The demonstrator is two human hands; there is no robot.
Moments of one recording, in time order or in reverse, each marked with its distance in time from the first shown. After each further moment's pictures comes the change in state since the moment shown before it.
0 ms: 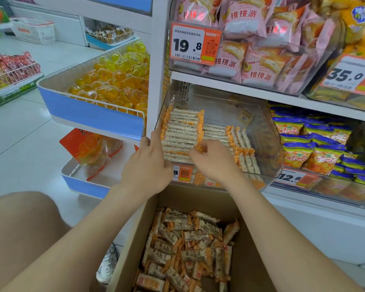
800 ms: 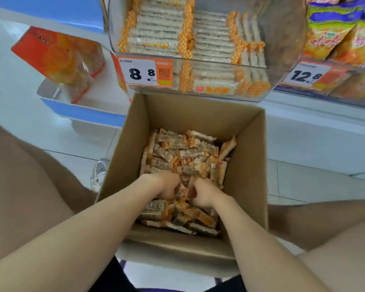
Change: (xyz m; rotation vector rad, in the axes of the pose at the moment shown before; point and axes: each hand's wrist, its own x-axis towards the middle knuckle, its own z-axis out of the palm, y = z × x) left_hand -0.130 -0.058 0.220 0.336 -1.333 0.044; right_hand -0.138 0.228 0.195 -0.154 -0.826 0.233
